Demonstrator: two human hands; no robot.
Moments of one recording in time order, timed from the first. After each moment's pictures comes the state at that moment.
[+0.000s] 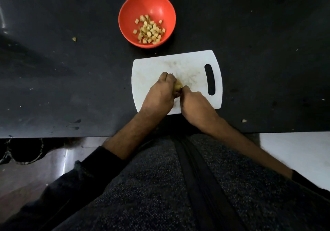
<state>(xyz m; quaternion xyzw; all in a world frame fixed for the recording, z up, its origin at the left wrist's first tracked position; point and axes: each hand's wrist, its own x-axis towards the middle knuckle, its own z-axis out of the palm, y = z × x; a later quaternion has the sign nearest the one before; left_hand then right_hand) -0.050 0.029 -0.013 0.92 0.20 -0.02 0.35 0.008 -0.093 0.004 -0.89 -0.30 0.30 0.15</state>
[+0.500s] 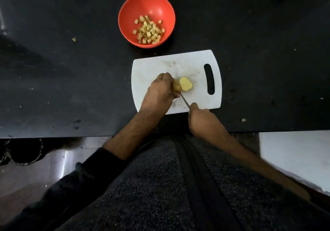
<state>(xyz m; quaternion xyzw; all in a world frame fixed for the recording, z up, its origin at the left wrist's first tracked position) -0.052 0.031 -0.012 0.88 0.24 -0.03 0.40 -0.015 -0.132 0.002 -0.88 -0.28 0.38 0.09</state>
